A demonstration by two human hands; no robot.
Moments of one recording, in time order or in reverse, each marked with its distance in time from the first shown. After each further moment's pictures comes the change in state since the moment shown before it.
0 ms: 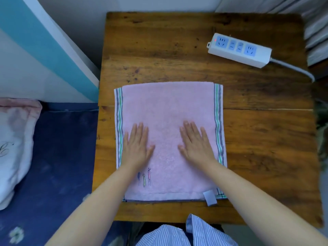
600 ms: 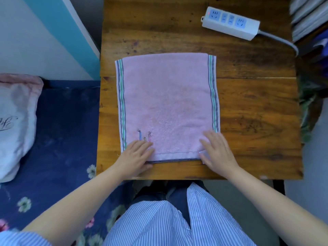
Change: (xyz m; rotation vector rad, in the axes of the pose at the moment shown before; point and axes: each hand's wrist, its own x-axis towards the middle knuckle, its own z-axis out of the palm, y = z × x) left_hand -0.112 -0.022 0.054 0.170 0.097 0.558; right_hand -0.146 0.027 0.049 -0.023 0.318 -0.131
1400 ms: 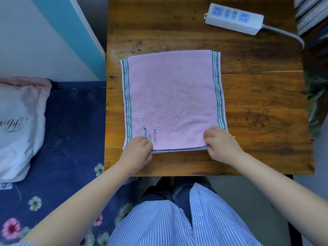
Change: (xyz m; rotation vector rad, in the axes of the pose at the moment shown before) left_hand -0.001 0.002 -0.026 -0.158 0.090 -0.057; right_hand 0.026 -0.012 -0.027 0.080 -0.145 -0.112
